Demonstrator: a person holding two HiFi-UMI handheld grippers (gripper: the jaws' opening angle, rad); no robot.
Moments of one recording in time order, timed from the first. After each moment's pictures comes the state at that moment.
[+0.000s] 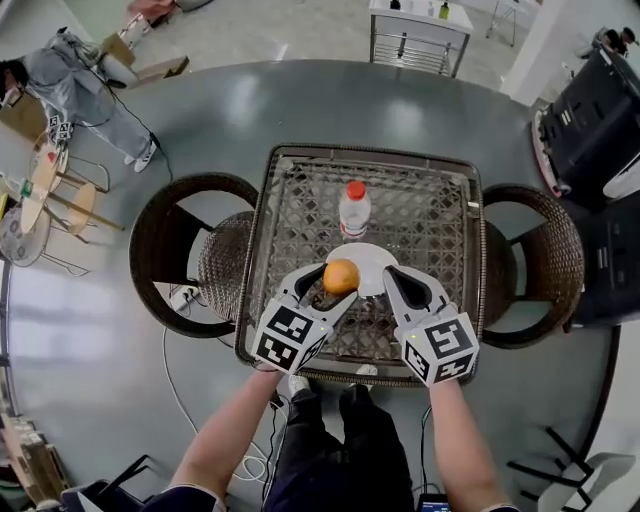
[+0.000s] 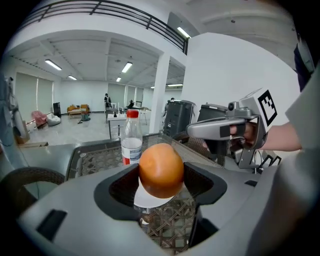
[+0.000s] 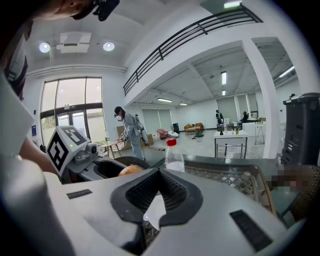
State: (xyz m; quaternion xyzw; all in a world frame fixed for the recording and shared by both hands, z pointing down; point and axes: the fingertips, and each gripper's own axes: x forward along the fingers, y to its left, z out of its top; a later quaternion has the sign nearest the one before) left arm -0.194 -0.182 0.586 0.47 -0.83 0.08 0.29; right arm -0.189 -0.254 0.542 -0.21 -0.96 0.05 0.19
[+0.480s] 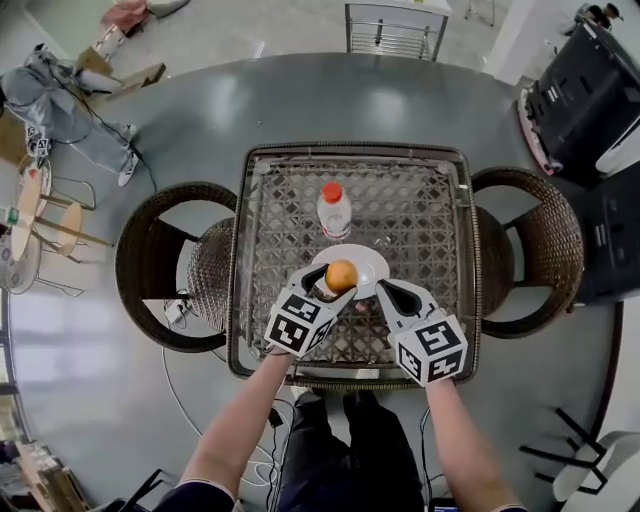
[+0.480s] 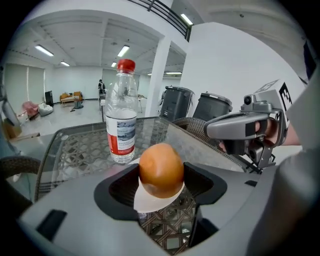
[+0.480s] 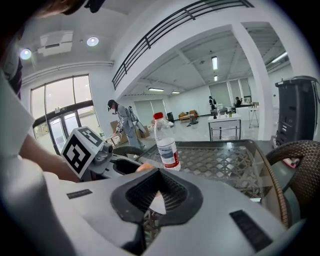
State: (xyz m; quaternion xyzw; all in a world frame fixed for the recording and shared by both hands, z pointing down) left arm -0.208 -0.213 0.670 0.49 -0.79 0.09 0.35; right arm -0.175 -0.269 0.612 -0.19 -0.94 0.09 0.27
